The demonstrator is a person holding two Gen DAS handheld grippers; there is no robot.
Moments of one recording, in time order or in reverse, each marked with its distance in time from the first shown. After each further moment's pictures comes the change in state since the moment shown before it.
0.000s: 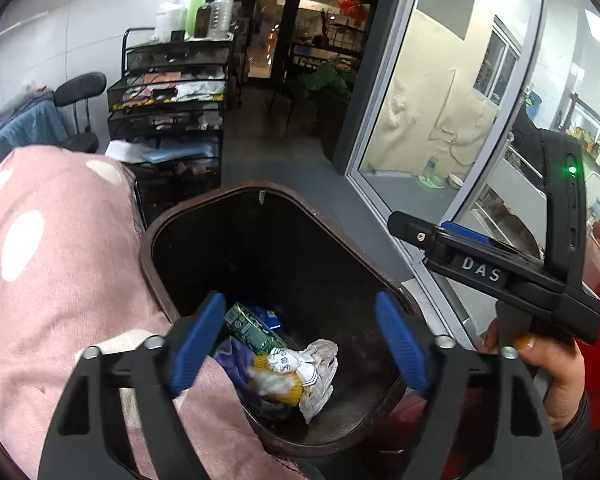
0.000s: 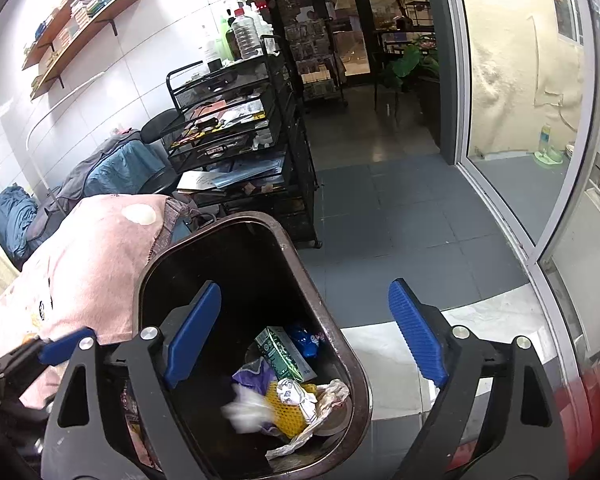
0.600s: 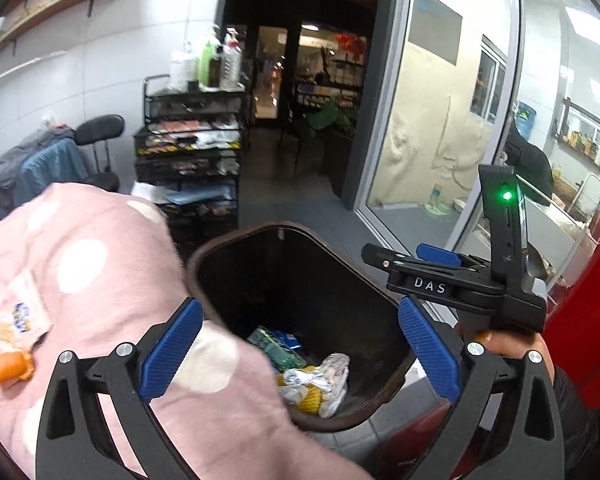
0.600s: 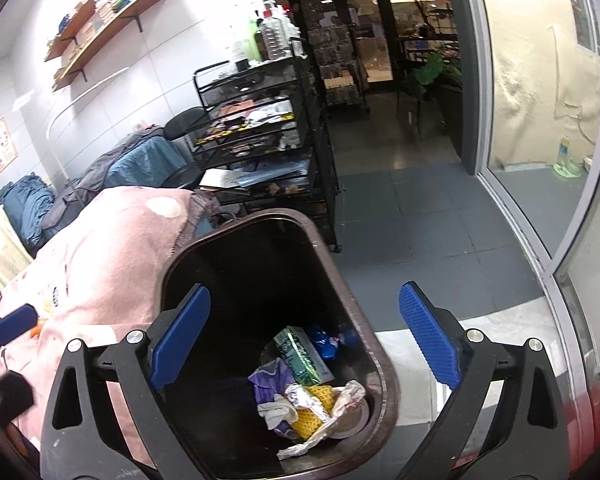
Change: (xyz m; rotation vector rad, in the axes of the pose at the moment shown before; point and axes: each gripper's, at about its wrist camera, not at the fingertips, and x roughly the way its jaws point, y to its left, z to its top) left arm -0.070 0.003 -0.014 0.031 -0.163 0.070; right arm -0.003 0.018 -0.009 -0.055 -0.022 0.081
